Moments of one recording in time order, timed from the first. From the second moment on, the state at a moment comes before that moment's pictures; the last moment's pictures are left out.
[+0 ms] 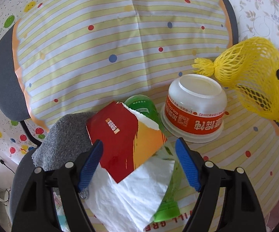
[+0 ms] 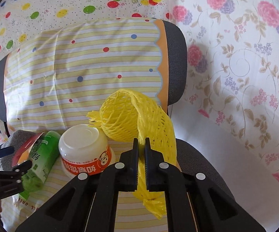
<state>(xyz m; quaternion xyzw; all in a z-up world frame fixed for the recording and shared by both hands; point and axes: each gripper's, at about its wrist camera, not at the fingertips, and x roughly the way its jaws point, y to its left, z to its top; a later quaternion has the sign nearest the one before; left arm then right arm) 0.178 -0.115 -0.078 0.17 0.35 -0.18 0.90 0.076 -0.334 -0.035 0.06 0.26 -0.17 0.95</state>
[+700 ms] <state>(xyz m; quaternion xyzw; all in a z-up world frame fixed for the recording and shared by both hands) 0.198 -0.095 -0.062 0.10 0.33 -0.20 0.92 0.088 -0.324 -0.052 0.10 0.29 -0.13 0.94</state>
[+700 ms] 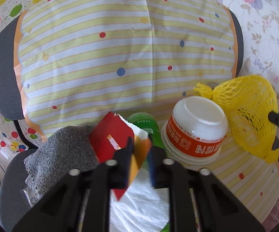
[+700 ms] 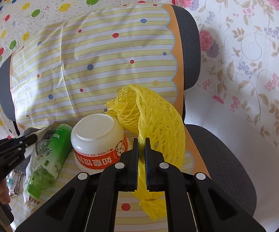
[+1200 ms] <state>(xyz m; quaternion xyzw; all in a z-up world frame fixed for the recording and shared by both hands) 0.170 -0.058 0.012 0.02 0.23 -0.20 0.95 0.089 -0.325 -0.043 0.11 0.29 -0.13 0.94</state>
